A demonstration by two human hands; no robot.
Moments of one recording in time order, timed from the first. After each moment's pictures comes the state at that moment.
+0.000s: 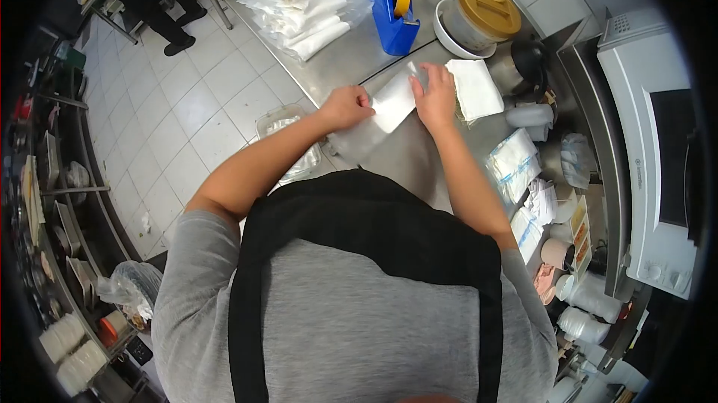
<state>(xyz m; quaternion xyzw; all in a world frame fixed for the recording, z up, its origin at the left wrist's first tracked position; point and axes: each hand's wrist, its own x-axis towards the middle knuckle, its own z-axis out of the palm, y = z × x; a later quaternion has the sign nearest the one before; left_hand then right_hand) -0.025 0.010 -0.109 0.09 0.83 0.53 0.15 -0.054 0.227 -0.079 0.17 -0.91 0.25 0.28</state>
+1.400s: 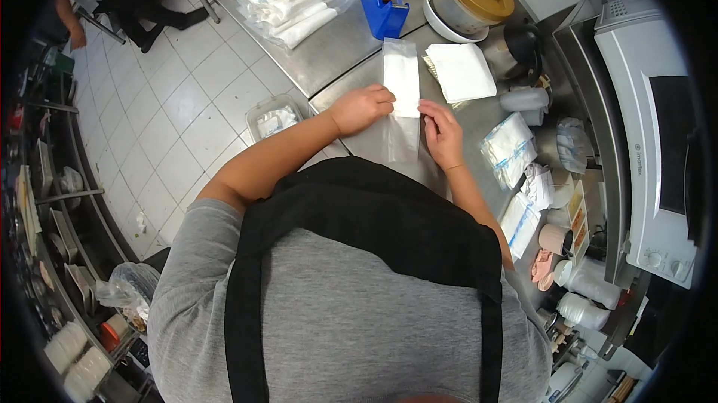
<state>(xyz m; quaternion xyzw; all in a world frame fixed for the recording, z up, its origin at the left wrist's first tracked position) -0.014 0.046 -0.118 0.48 0.81 0.29 -0.18 0.033 0.281 -0.089 0.22 -0.89 0.37 0.15</state>
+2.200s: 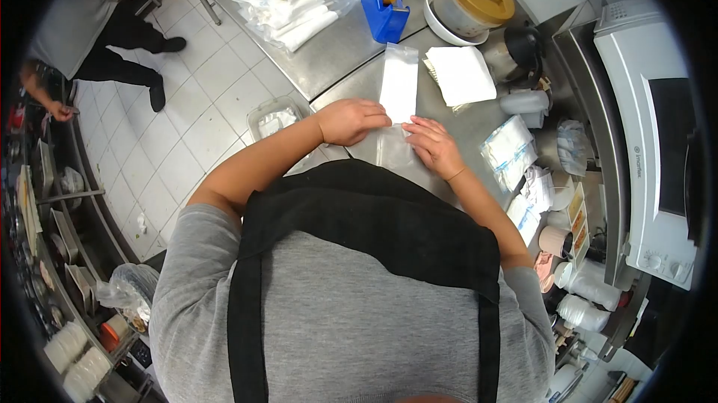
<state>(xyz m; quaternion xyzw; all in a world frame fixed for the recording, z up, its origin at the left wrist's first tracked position) -0.005 0.023 -0.111 0.55 0.76 0.33 -0.09 0.037 0.298 -0.093 0.40 -0.88 0.25 0.08</state>
